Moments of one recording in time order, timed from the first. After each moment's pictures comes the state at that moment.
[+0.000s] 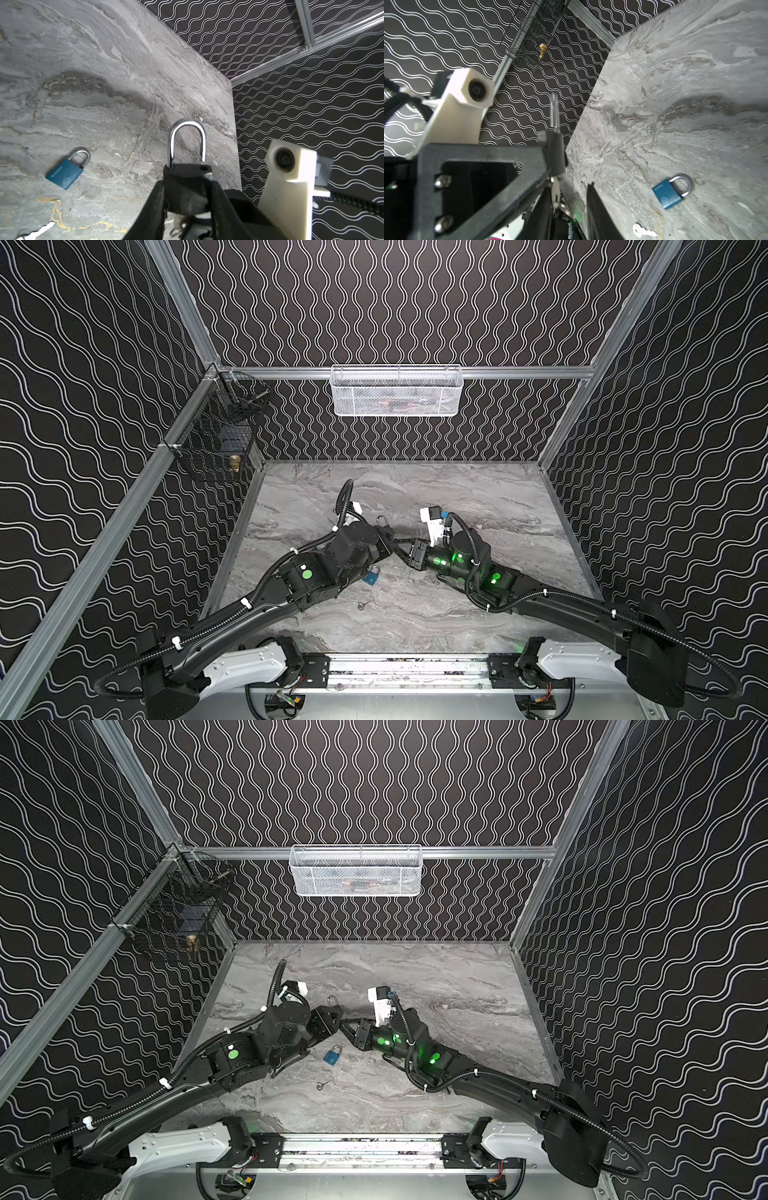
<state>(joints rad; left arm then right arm) -0.96 1.05 1.04 -0.50 -0.37 -1.12 0.92 1.22 0.73 0.33 -0.18 0.91</state>
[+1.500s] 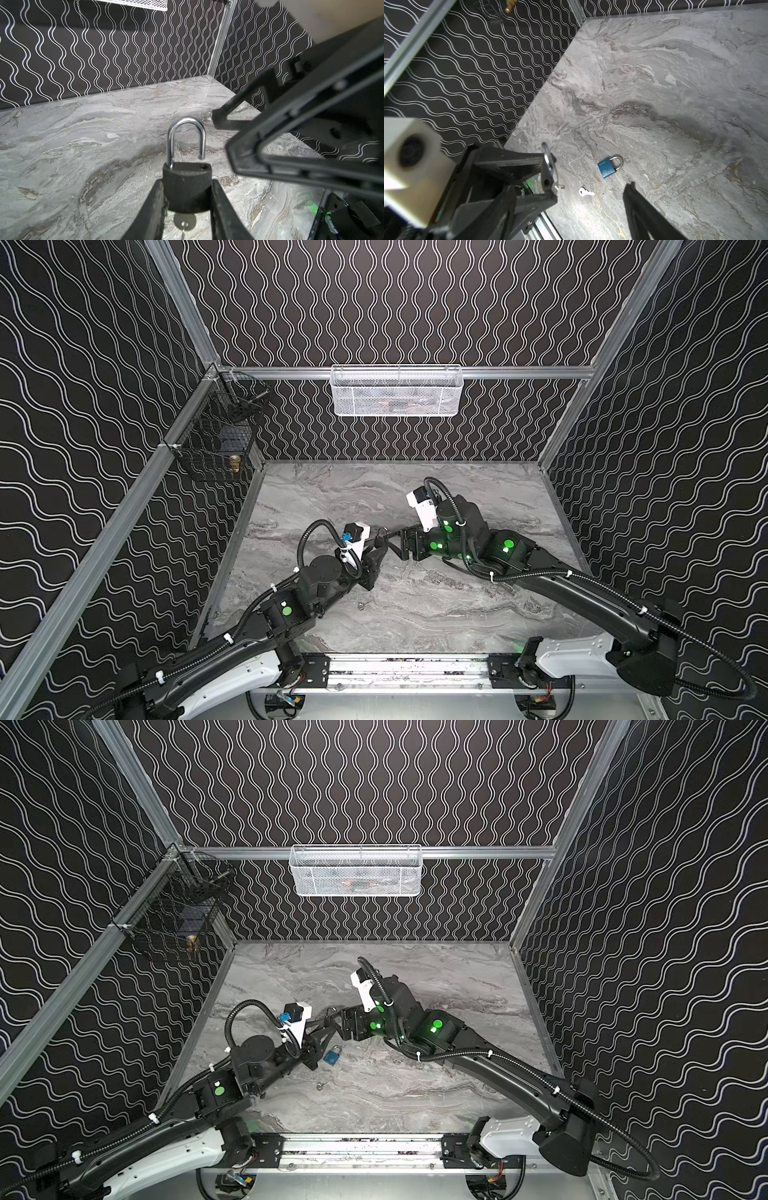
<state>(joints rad) -0.94 0.74 0.59 -0.03 -0.26 -0.25 0.95 1.31 1.26 -0.47 -0.09 0.54</state>
